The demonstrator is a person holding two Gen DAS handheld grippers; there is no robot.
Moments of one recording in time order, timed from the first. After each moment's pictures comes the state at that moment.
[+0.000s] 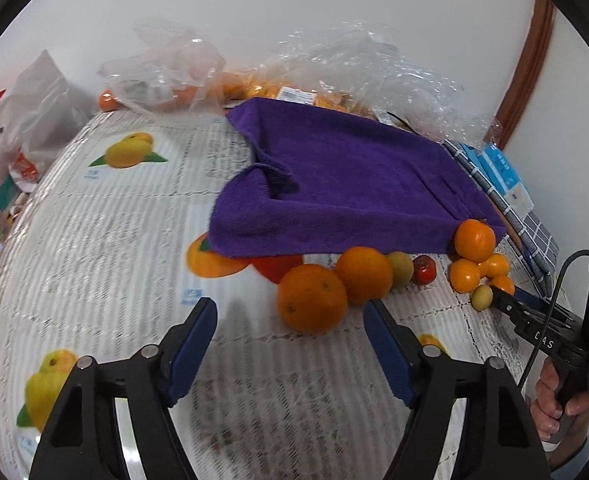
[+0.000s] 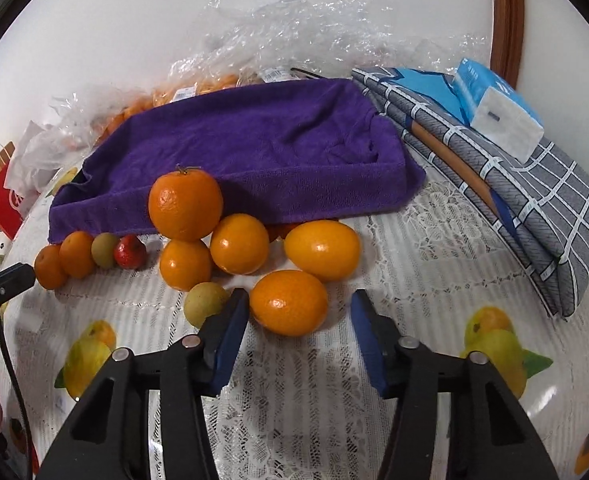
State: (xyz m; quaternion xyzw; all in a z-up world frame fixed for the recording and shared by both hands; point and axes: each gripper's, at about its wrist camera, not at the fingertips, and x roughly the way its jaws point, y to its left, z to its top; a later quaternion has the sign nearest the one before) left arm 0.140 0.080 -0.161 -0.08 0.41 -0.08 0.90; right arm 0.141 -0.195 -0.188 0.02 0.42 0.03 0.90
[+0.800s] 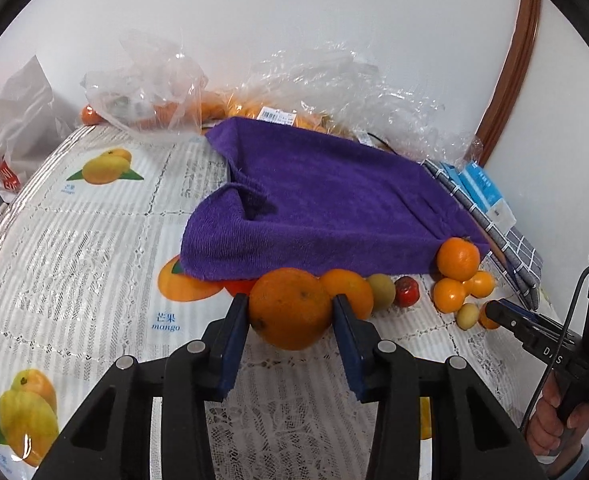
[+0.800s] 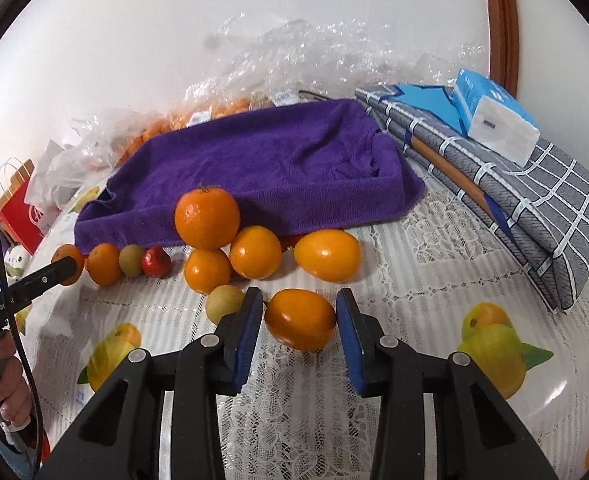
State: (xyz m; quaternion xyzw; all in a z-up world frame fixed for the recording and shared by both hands) left arm 0.142 0.077 -0.165 -0.10 0.36 -0.10 0.92; right arm 0.120 -0.204 -0.175 0.04 0.38 0.05 0.92
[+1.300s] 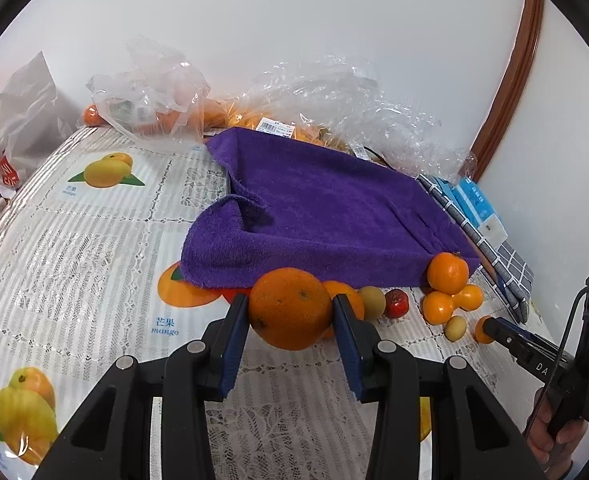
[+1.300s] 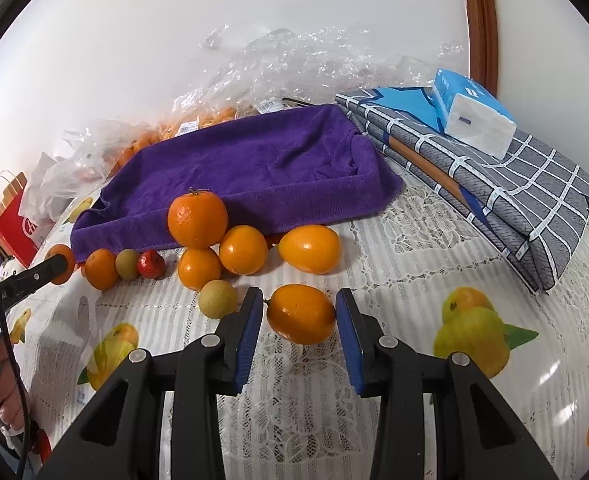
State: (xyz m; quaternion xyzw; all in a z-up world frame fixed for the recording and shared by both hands) left arm 0.138 0.082 -0.160 -0.13 0.35 -0.11 0.92; right arm 0.106 -0.213 -0.174 0.05 0.37 0.03 0.93
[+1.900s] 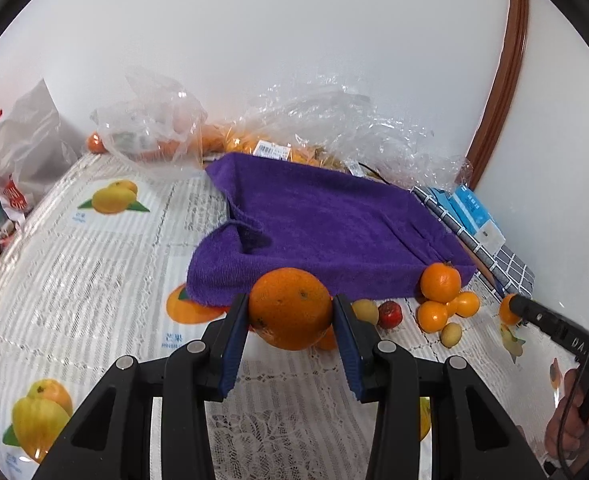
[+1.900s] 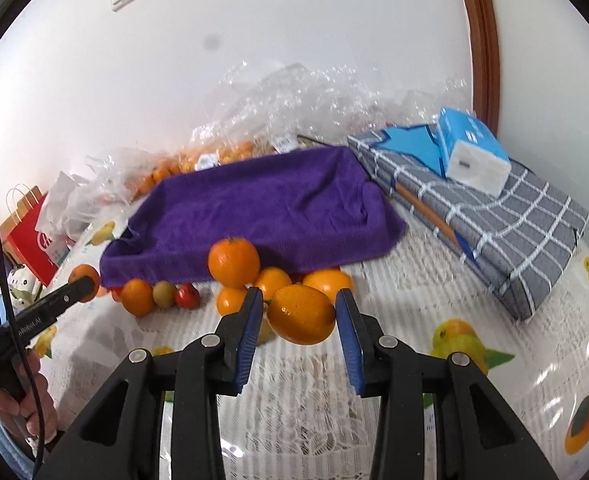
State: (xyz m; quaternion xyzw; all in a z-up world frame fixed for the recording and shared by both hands) left arm 0.127 0.078 -0.145 -0.11 0.32 -0.10 0.94; right arm 0.096 -0.206 -0.129 0.05 0.34 0.04 0.94
